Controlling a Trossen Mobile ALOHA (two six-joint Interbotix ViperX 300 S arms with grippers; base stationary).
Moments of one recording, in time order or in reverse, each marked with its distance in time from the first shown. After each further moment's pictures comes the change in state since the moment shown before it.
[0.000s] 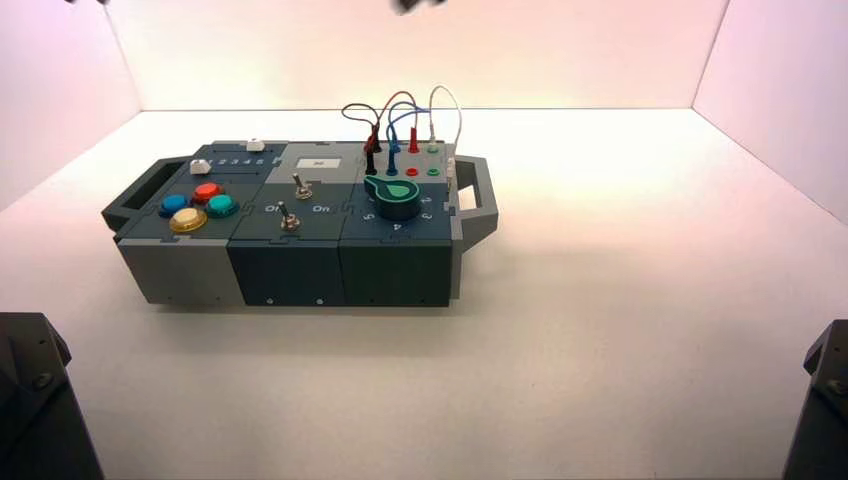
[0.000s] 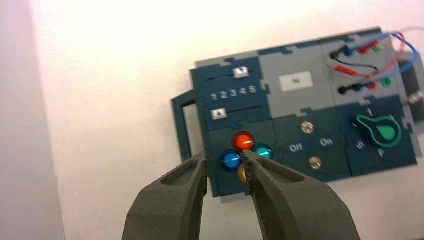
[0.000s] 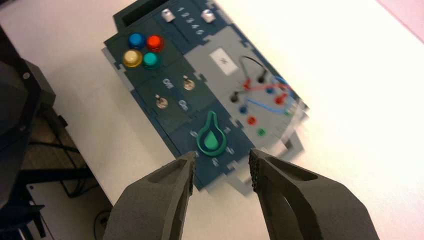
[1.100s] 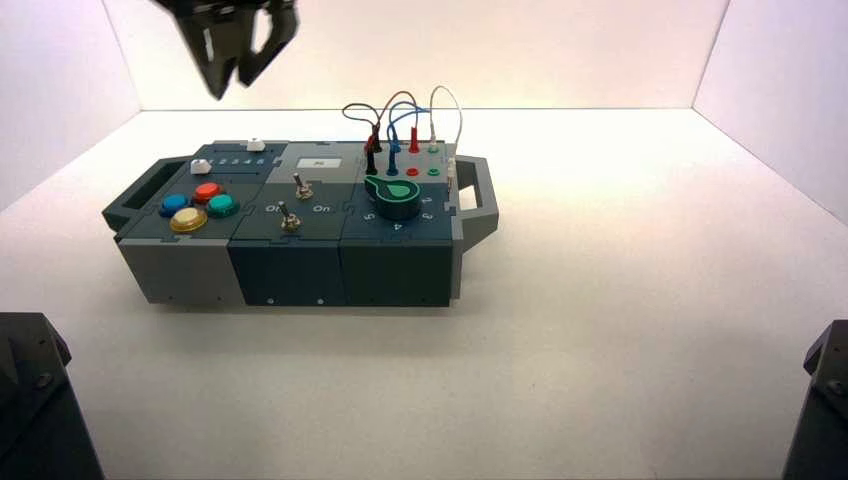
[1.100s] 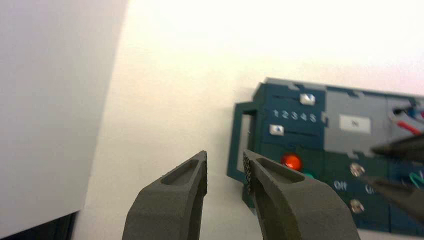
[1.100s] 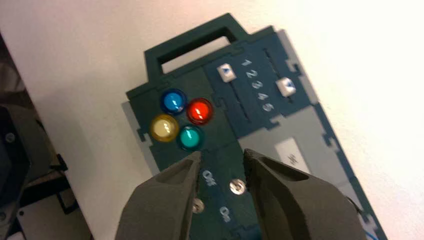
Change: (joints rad) left arm 0.275 -0.097 0.061 -0.003 -0.069 -0.035; right arm 0.137 0.660 -0.640 -0.003 0.138 -0.043
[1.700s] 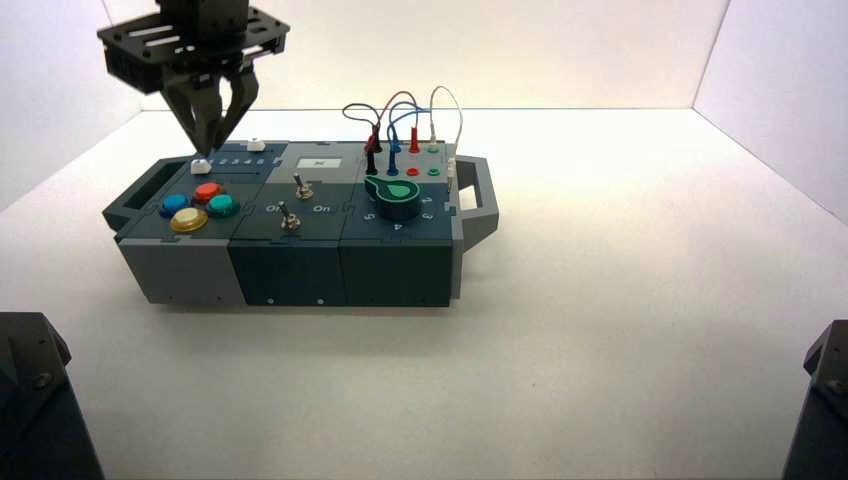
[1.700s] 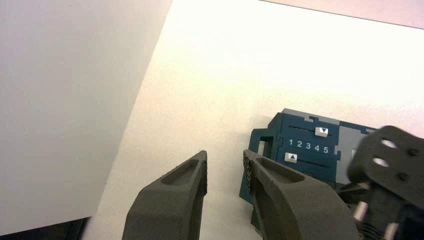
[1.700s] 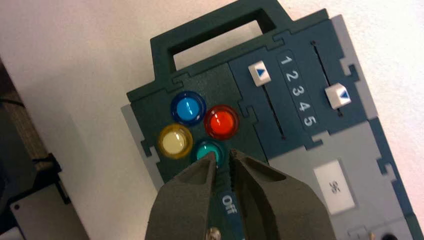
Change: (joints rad) left arm 0.066 -0.054 -0.002 -0.002 -0.058 -0.017; right arm 0.028 0.181 -0.155 0.009 0.084 -0.006
